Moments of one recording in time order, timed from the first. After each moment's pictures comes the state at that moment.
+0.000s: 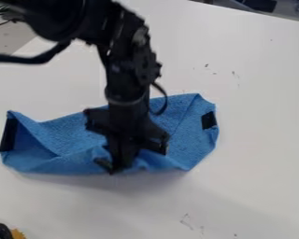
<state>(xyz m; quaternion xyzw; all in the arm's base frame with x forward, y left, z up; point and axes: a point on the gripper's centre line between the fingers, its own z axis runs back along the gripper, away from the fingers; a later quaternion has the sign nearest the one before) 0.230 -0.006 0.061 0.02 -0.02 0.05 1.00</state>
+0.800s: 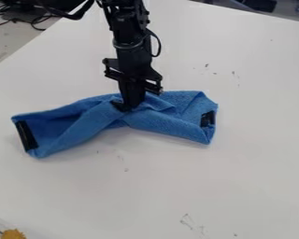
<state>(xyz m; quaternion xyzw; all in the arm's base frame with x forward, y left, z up) 0.339 0.066 0.030 -0.01 -0.04 -0.05 1.00</state>
